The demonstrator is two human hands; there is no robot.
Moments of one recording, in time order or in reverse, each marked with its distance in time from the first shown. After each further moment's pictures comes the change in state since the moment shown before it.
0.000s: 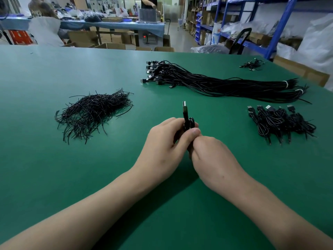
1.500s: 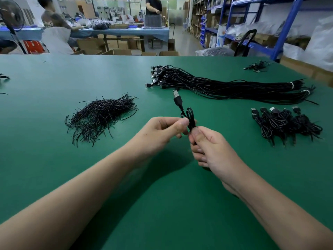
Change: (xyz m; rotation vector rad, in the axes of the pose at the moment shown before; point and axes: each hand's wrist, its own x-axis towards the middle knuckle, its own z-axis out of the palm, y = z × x) left_hand 0.027 -0.012 -0.025 -0.422 -0.257 -0.304; right_hand 0.007 0.014 0.007 1.110 -0.063 0.081
